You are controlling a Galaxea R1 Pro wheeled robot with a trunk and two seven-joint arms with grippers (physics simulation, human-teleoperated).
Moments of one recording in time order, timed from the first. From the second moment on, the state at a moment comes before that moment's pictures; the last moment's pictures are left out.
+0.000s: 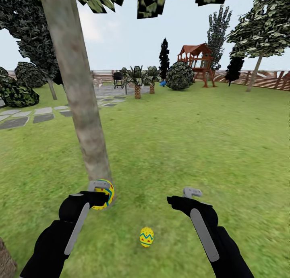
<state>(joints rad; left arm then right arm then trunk) -0.41 0.02 -0.13 -1.56 0.09 1.04 0.17 -0.37 0.05 0.16 -1.45 -0.47 0.82 -0.37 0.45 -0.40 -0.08</state>
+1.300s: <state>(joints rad) -0.41 0.02 -0.13 -1.55 0.09 1.04 0.17 -0.37 0.05 0.17 -1.45 -0.47 0.82 -0.37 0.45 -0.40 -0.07</state>
